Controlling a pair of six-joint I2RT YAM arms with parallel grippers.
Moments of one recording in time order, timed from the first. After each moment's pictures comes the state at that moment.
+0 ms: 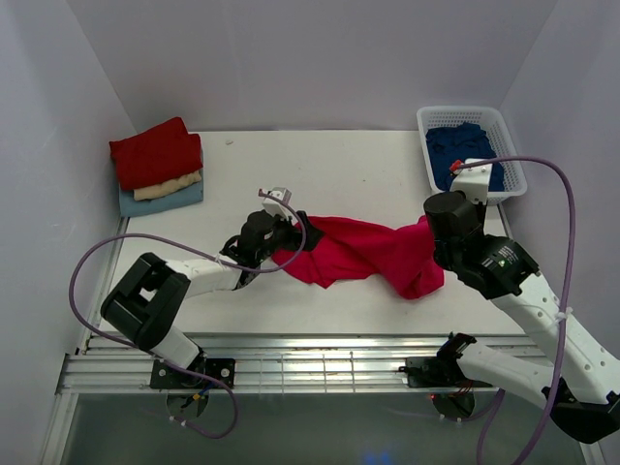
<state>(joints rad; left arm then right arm) -0.63 1.55 0.64 0.61 0.08 -0.50 0.72 0.92 1.18 -0.82 1.05 0.23</state>
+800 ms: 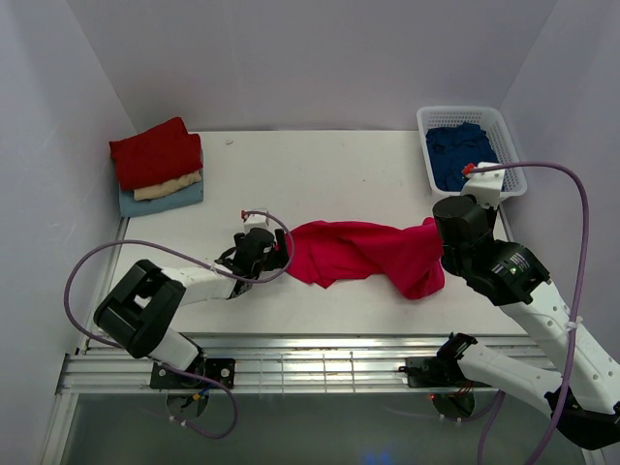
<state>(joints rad) -0.63 1.49 0.54 0.27 -0.31 -0.52 0.71 0.87 1.18 -0.87 1.08 0.26</state>
